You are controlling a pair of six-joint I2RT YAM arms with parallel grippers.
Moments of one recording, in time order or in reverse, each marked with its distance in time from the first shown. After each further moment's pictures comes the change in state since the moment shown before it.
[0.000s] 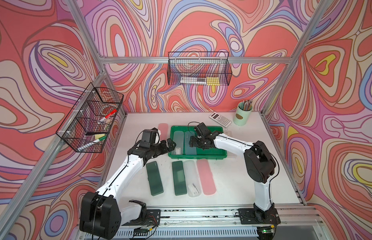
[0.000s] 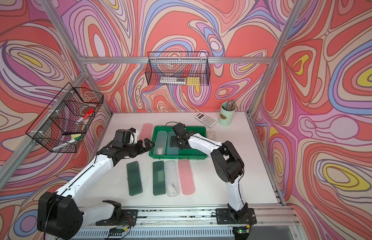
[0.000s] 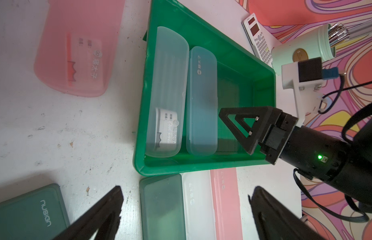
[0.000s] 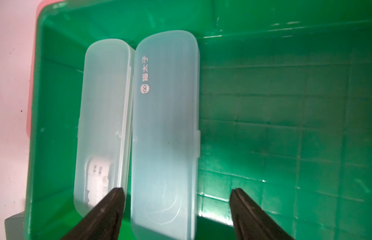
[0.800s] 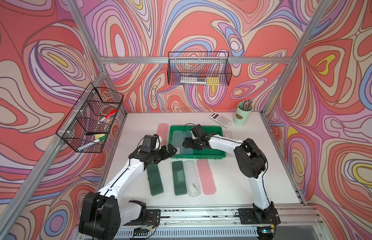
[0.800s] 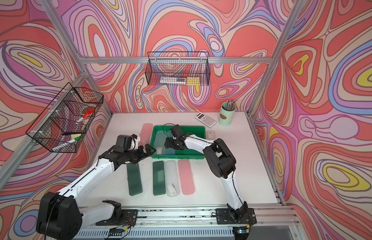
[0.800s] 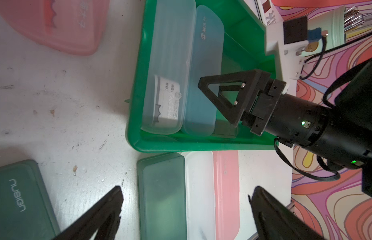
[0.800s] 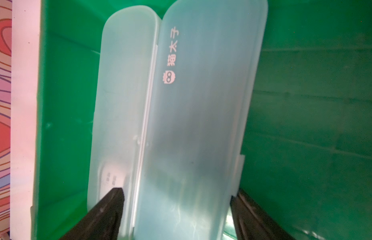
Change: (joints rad) left arm 0.000 -0.013 -0.100 0.031 0.069 -0.051; right arm 0.000 0.132 0.053 0.123 -0.158 0.006
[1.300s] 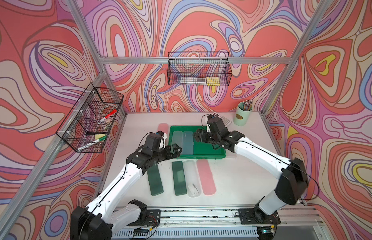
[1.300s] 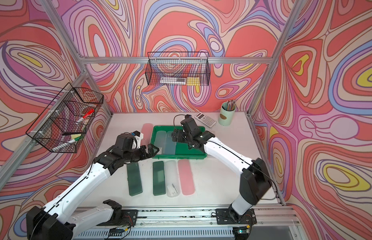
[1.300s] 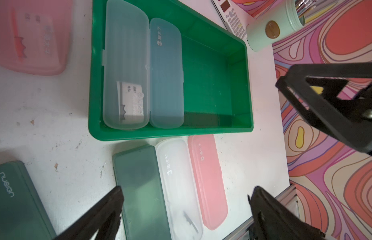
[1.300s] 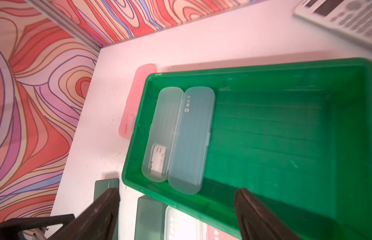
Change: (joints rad) left arm -0.187 -0.142 0.105 -0.138 -0.119 0.011; right arm 0.002 -0.618 -0.257 -0.112 0.190 -0.029
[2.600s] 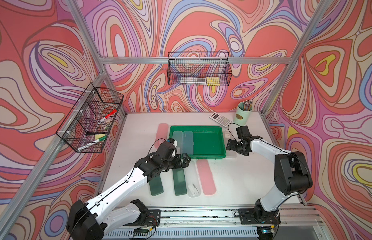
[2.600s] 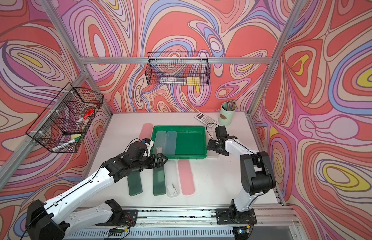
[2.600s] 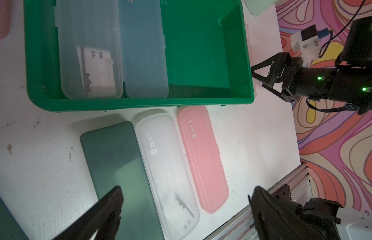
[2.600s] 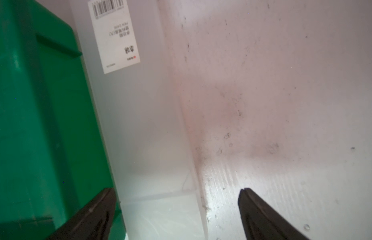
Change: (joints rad) left arm -0.242 0.007 -0.055 0.047 -0.139 -0.090; right arm -0.507 0.151 -0.260 -0.052 -0.028 -0.170
